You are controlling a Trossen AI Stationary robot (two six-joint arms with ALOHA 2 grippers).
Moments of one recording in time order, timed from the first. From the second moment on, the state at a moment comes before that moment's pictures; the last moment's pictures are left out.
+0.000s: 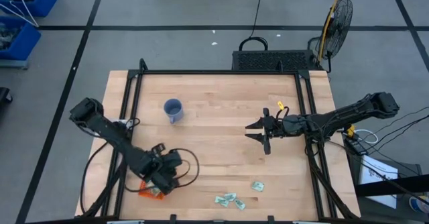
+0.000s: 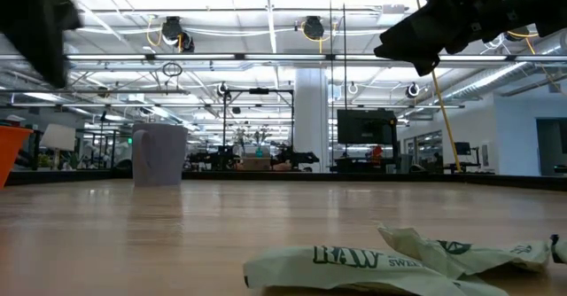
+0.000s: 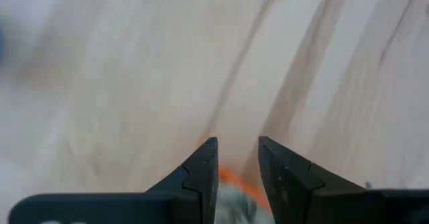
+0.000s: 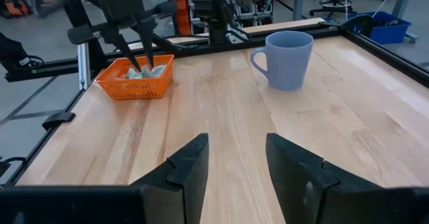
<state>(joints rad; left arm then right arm) -0.68 1.60 1.17 -0.99 -0.30 -1.09 0.18 0.99 0.39 0.33 0.21 0.20</state>
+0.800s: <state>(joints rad) -0.44 1.60 1.20 -0.92 -0.45 -0.65 0.42 1.15 0.47 0.26 -0.07 0.13</state>
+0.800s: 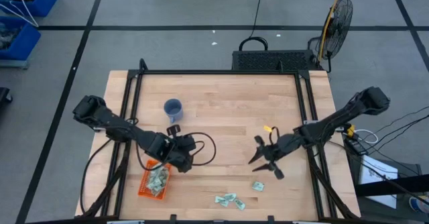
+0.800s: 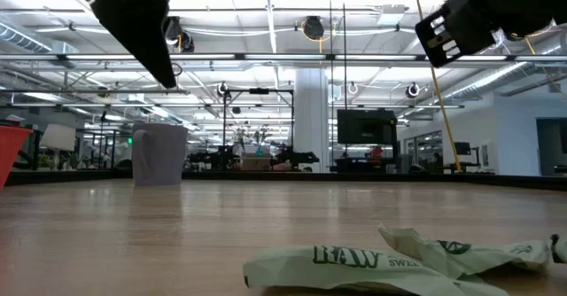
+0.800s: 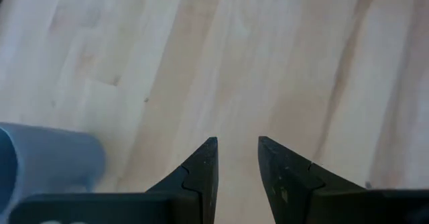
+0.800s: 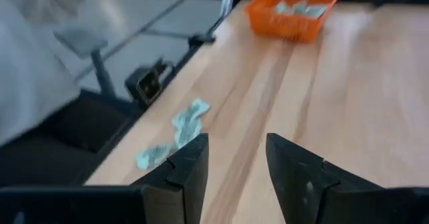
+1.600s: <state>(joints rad) -0.30 1.60 1.20 -0.92 -0.45 -0.55 0.65 1.66 0.49 0.44 0.03 0.32</state>
